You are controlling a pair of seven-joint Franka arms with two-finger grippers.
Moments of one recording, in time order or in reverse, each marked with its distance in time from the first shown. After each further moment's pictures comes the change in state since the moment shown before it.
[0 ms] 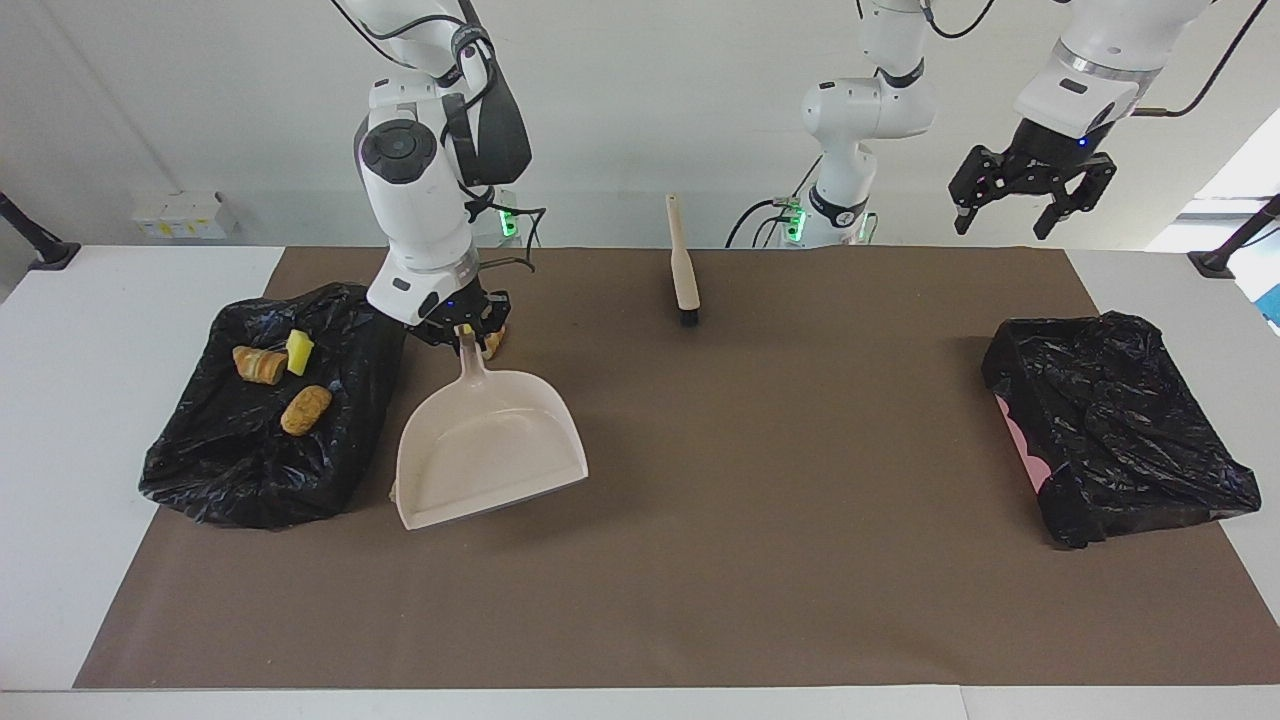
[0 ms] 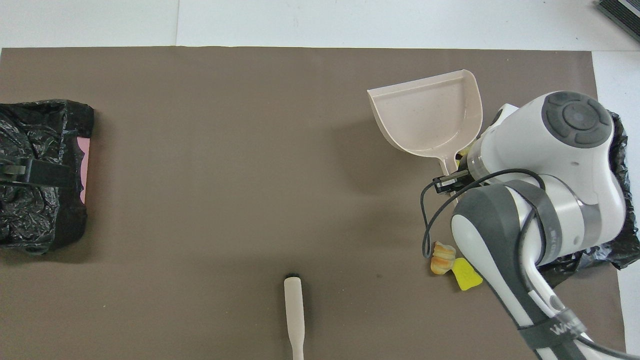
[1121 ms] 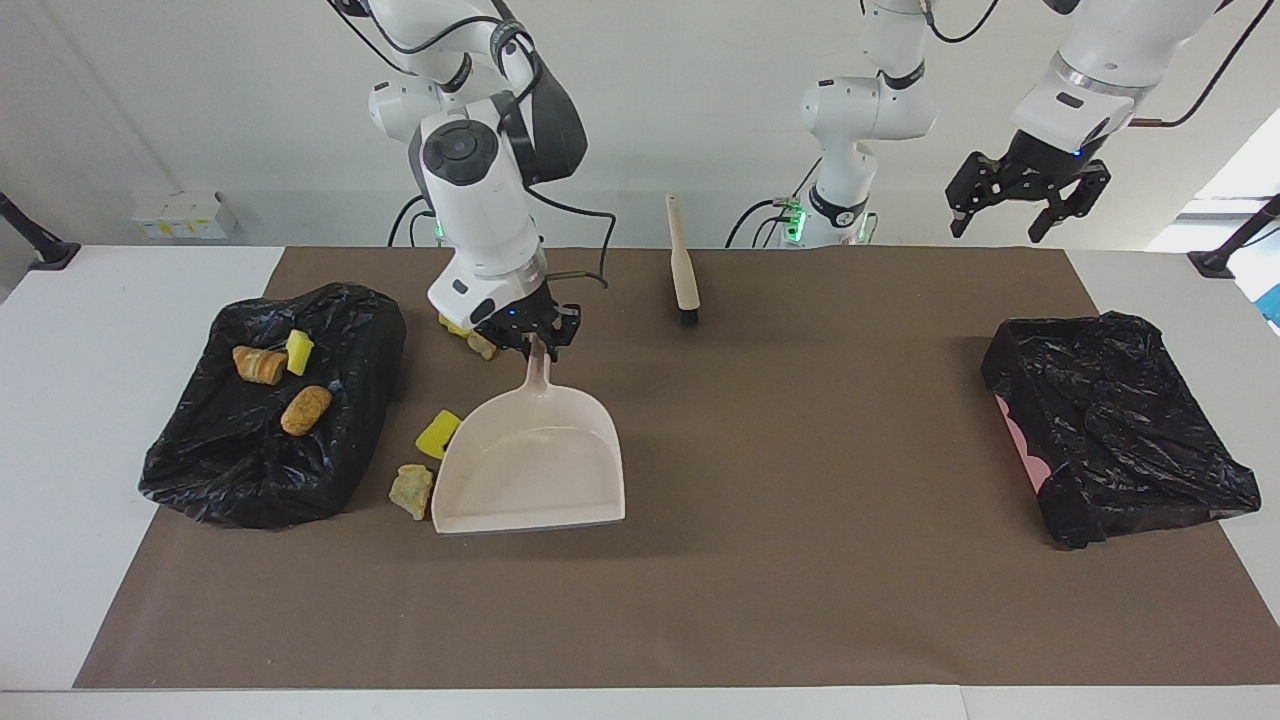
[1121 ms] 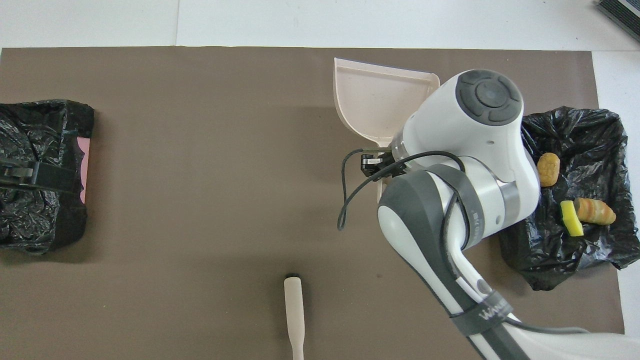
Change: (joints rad) left arm -0.063 0.023 0.065 0.013 0.000 -0.044 0.000; right arm 0.209 0.235 0.000 0.281 0.162 -0.005 0.507
